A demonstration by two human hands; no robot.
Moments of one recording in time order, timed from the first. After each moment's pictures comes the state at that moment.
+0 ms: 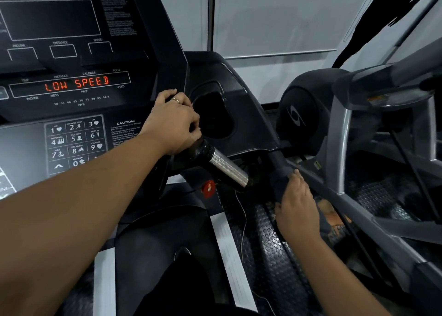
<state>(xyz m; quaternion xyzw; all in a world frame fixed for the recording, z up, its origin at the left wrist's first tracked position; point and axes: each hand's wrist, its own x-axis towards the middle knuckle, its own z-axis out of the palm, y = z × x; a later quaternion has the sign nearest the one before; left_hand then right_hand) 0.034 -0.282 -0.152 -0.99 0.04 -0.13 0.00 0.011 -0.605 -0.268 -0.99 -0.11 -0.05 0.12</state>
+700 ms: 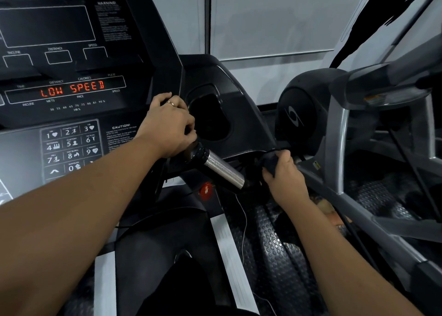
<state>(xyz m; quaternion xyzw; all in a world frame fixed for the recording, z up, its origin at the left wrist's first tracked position) 0.032 -0.284 -0.151 -0.99 0.03 -0.13 0.00 0.064 -0.577 -0.233 -0.97 -0.11 0.00 0.23</state>
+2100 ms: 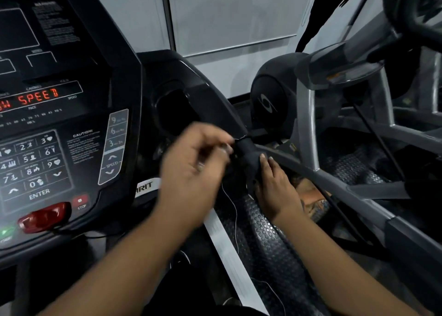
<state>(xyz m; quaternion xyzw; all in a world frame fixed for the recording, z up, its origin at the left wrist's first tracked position) -0.072 -0.440 -0.105 -0.75 0.02 -0.20 -0.63 0.010 -0.624 -0.255 -0.98 -0.11 0.06 0.16</state>
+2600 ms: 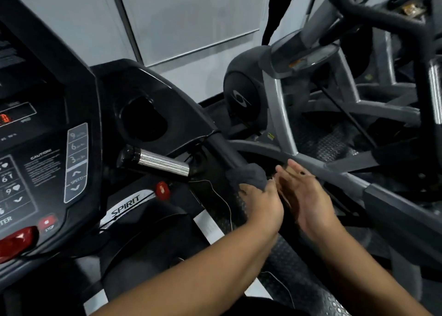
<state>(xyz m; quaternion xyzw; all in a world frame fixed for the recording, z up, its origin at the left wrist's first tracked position) -0.050 -0.610 -0.230 -0.65 -0.28 0.18 -0.68 -0.056 -0.699 -0.212 -0.56 0.15 0.05 0.82</state>
